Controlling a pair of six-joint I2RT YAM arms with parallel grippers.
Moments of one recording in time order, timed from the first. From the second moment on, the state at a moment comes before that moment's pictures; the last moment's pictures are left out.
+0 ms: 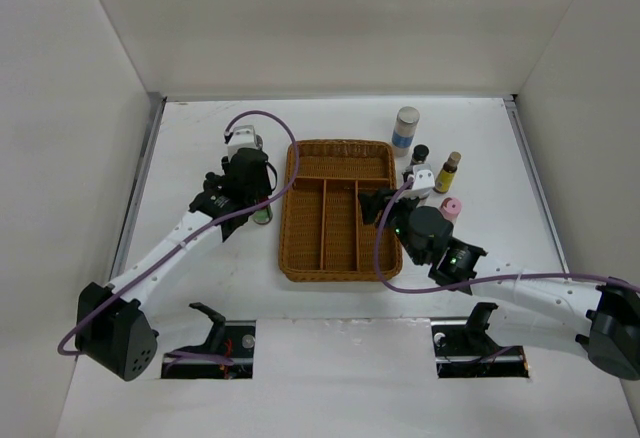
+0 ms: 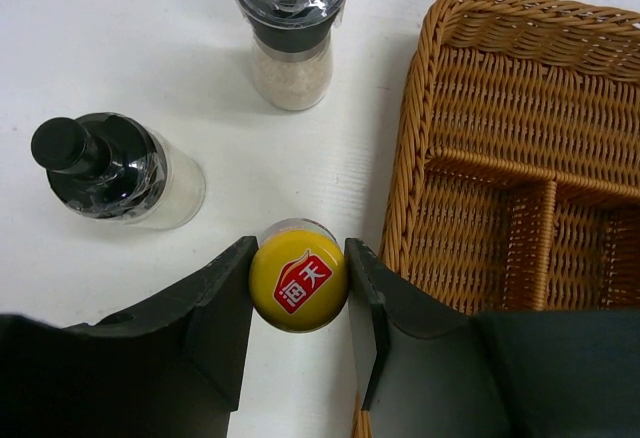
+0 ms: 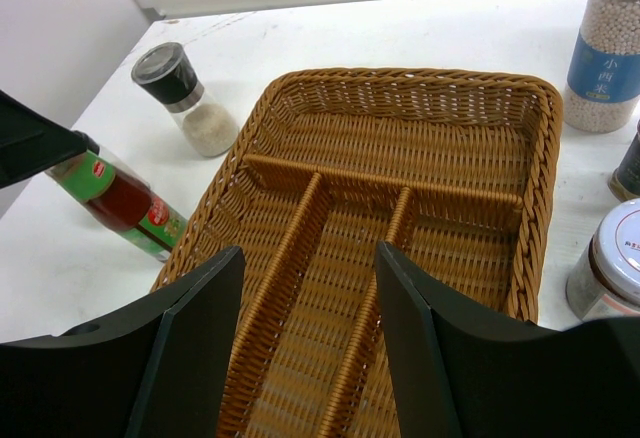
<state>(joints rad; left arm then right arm) -0.50 1.17 0.92 -0.37 -0.50 -0.44 0.95 1.03 0.58 0.37 0.56 0.36</state>
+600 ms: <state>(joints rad) -0.53 1.17 1.09 -0.44 -0.52 -0.42 0.95 1.03 0.58 0.37 0.56 0.36</state>
